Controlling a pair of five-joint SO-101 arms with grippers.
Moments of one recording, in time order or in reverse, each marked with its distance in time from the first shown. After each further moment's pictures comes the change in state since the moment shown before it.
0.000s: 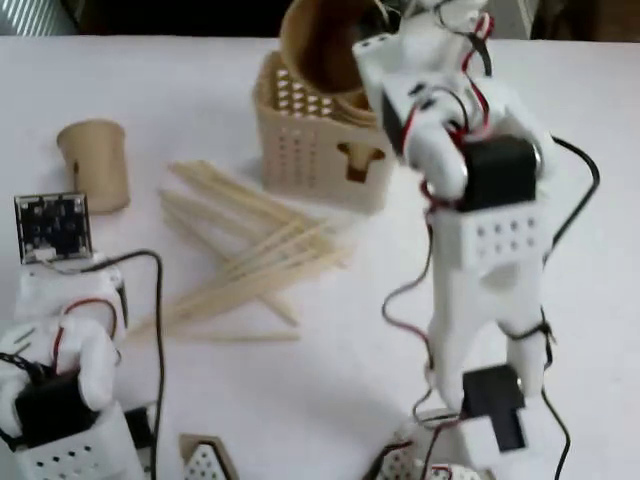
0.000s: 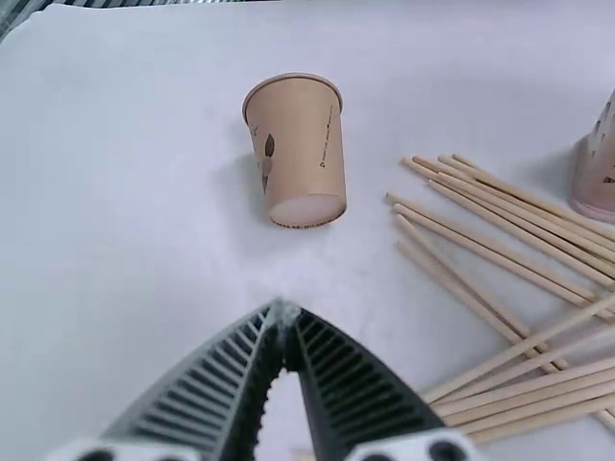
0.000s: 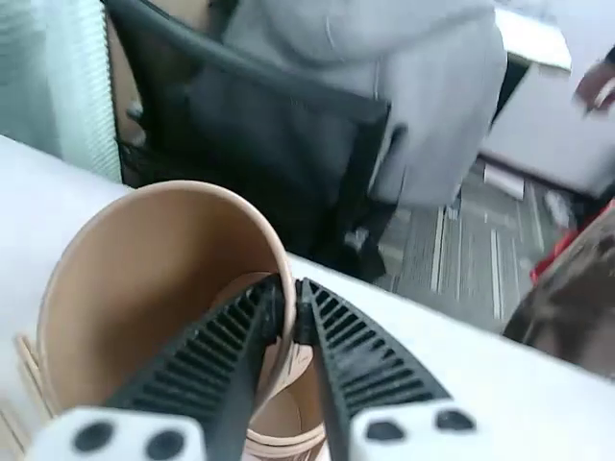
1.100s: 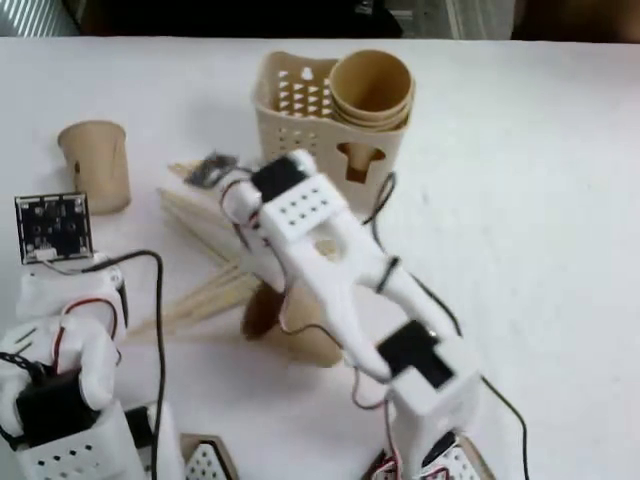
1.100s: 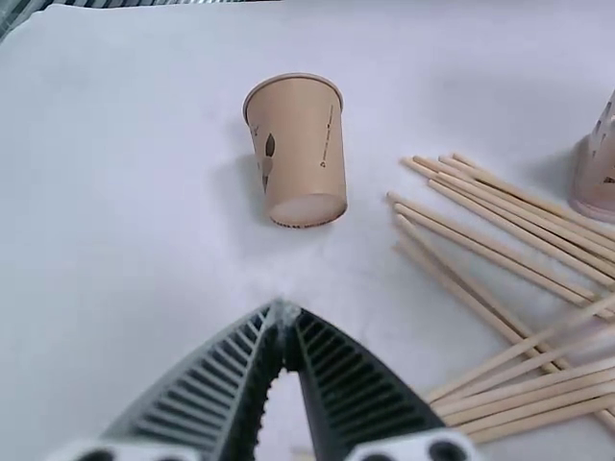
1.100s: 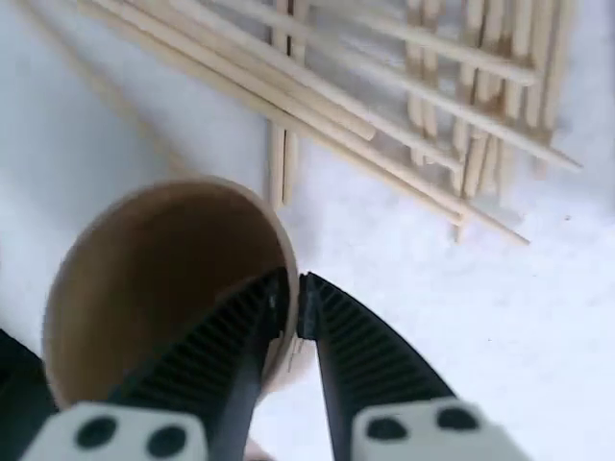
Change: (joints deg) left arm 0.0 0.0 0.0 0.0 0.0; right arm -25.1 14.7 24.8 28.7 4.9
